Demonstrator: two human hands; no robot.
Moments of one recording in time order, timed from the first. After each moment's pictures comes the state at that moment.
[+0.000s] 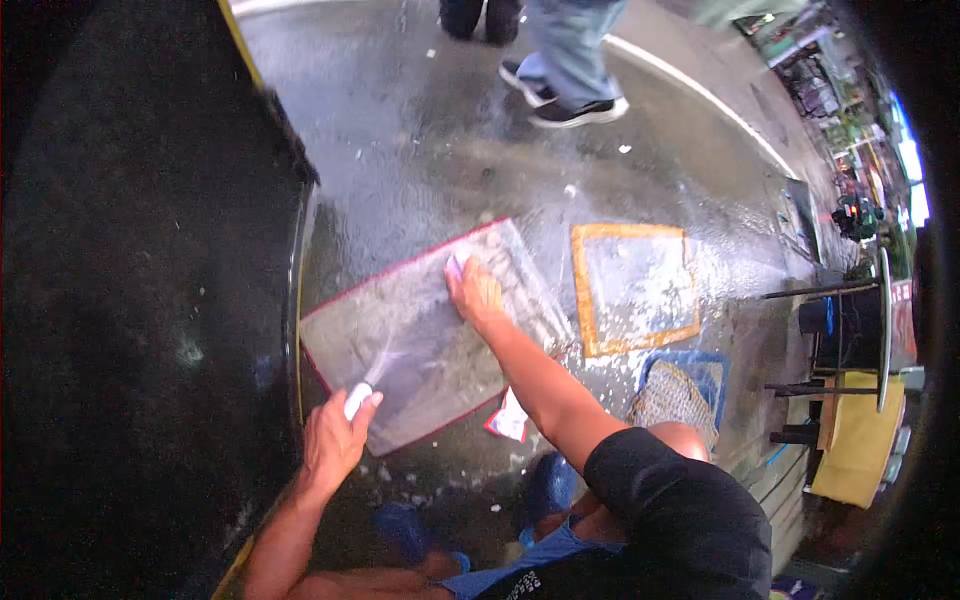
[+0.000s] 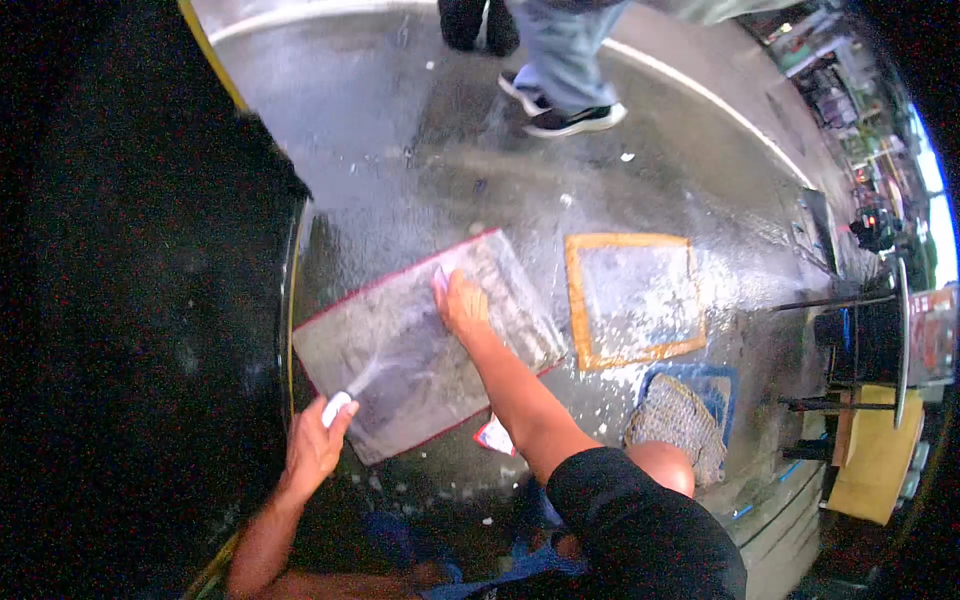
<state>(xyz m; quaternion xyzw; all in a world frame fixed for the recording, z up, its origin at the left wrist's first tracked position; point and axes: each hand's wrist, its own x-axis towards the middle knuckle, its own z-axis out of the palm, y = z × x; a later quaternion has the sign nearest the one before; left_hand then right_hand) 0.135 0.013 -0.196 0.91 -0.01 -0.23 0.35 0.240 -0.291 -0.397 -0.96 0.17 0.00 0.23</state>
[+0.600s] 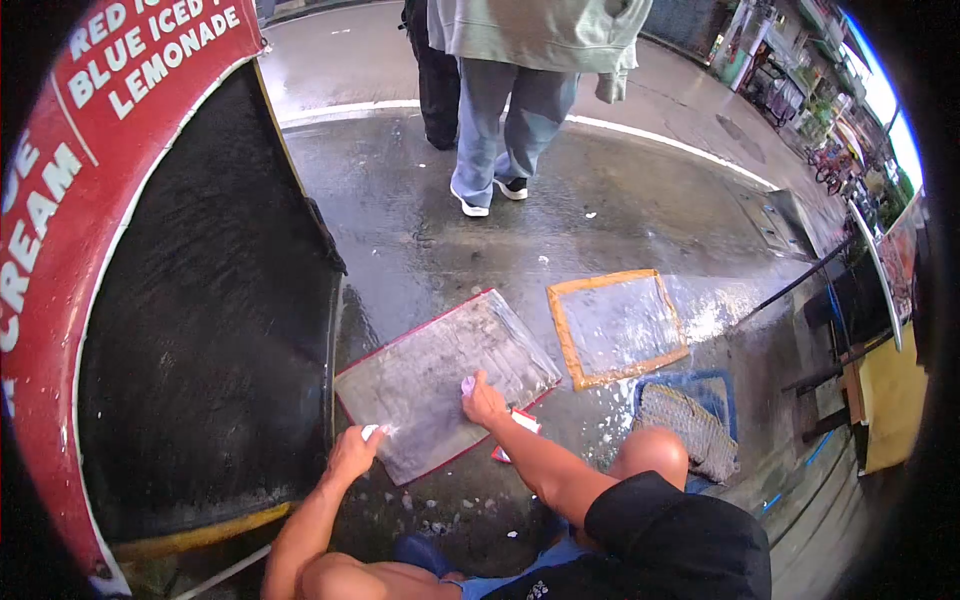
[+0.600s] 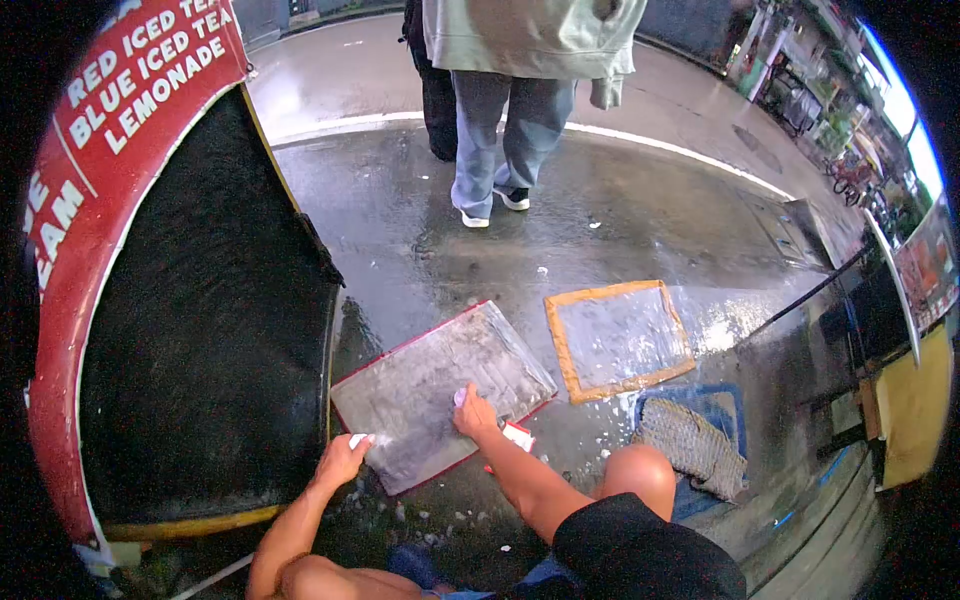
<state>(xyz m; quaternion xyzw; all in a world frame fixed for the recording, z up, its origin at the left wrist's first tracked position) 0.106 0.050 -0.221 0.92 -0.06 -0.22 0.32 0.099 -0.265 -0.364 -0.93 0.19 0.14 0.29</state>
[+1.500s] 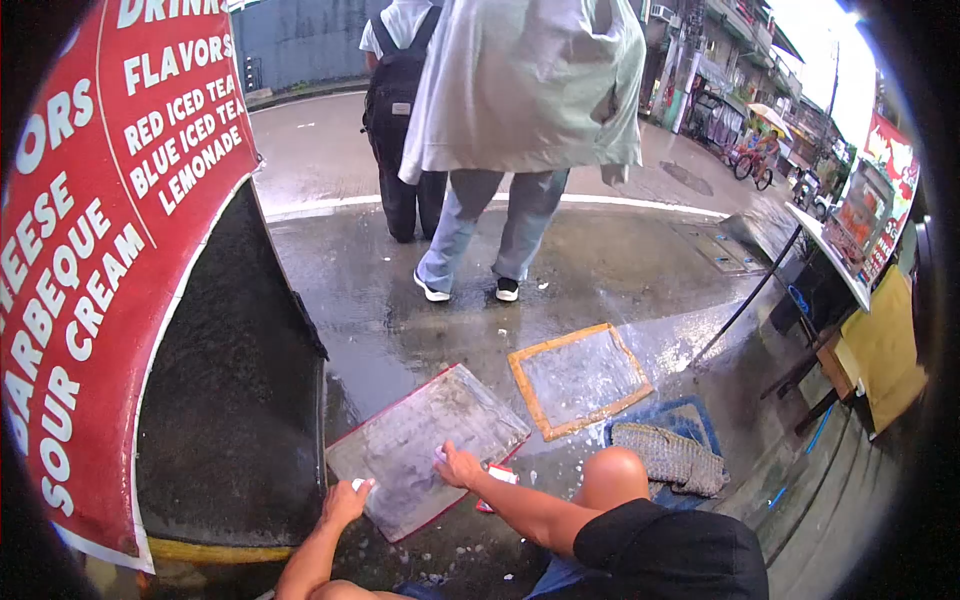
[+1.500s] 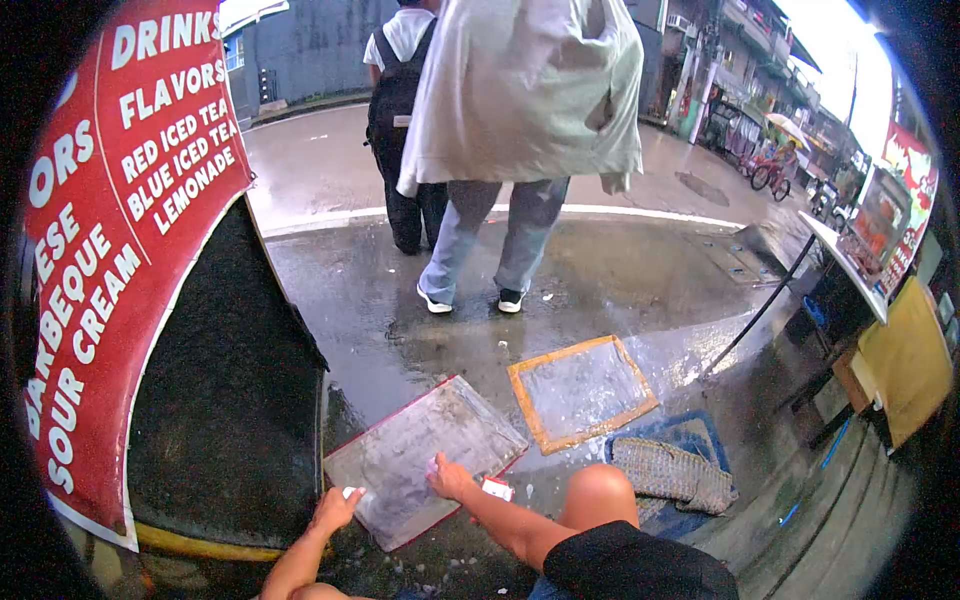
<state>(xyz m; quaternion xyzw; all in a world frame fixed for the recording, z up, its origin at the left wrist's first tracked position) 0.115 0.055 -0.229 0.94 -0.05 -0.23 0.26 0.072 -0.252 -0.332 -0.93 0.09 0.11 0.33</state>
